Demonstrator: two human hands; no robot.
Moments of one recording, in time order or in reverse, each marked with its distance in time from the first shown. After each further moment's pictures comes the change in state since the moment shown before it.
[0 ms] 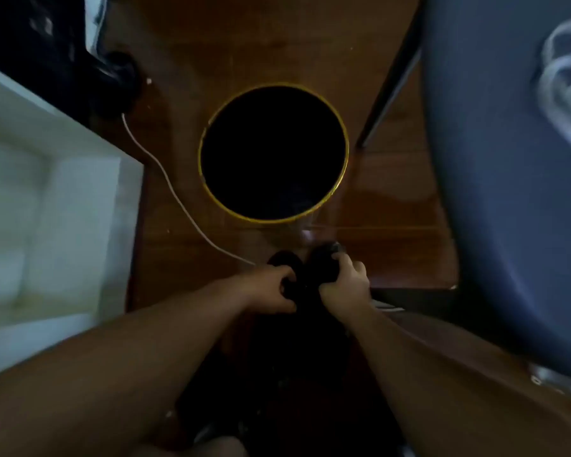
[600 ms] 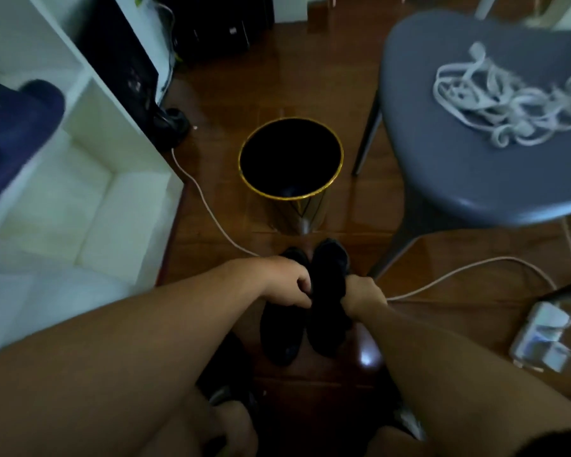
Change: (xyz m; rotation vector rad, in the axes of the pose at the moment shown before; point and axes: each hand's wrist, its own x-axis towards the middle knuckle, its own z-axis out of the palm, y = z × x) left_hand -0.154 0.065 0.027 0.214 0.048 0.075; right_hand -0.056 0.050 0.009 -0.513 0.041 -0.115
